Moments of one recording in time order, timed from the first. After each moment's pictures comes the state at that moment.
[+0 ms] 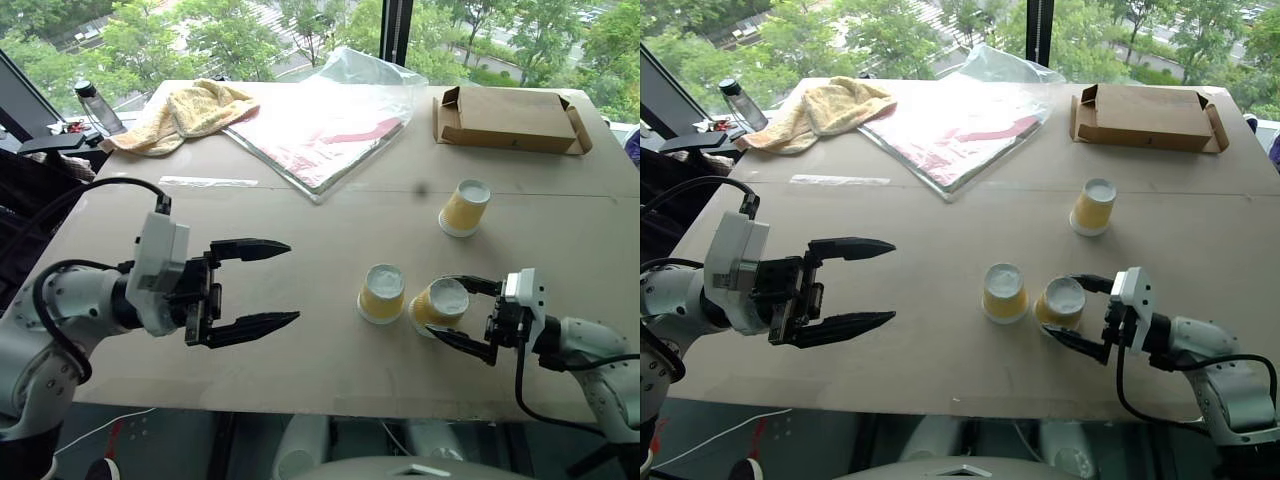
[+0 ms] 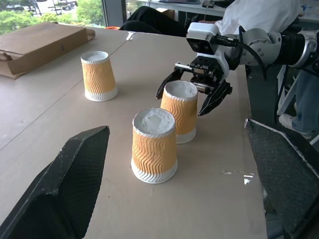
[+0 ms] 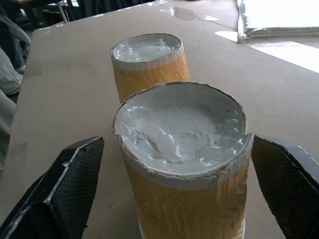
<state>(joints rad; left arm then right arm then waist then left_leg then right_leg) 0.01 0.92 0.40 -0.58 -0.89 0.51 -1.16 0.10 -0.62 -0.04 -0.34 0.52 0.21 1.02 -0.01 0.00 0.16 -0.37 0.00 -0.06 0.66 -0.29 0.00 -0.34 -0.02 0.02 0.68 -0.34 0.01</state>
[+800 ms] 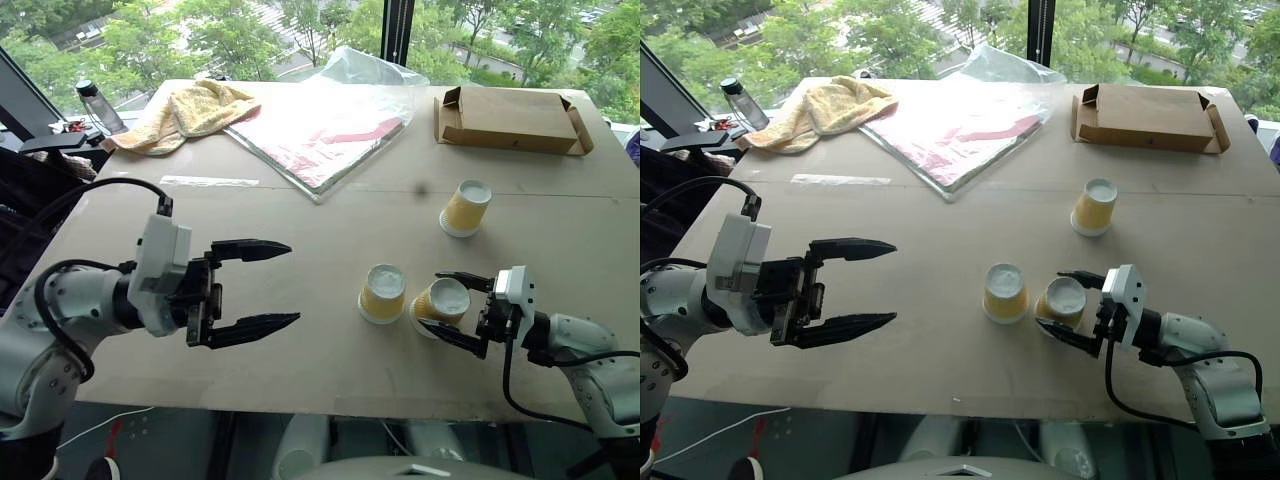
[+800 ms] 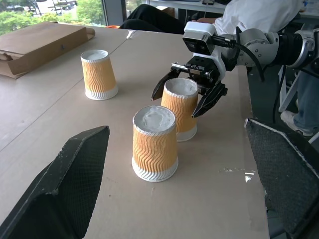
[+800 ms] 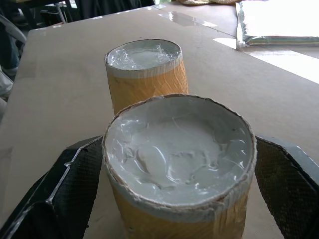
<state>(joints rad) 0.01 0.92 0.39 -0.58 -0.88 0.50 -1.17 0.06 -0.59 -0.02 -0.30 0.47 0.17 1.01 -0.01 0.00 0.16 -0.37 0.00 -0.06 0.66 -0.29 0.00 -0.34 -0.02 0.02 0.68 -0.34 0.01</state>
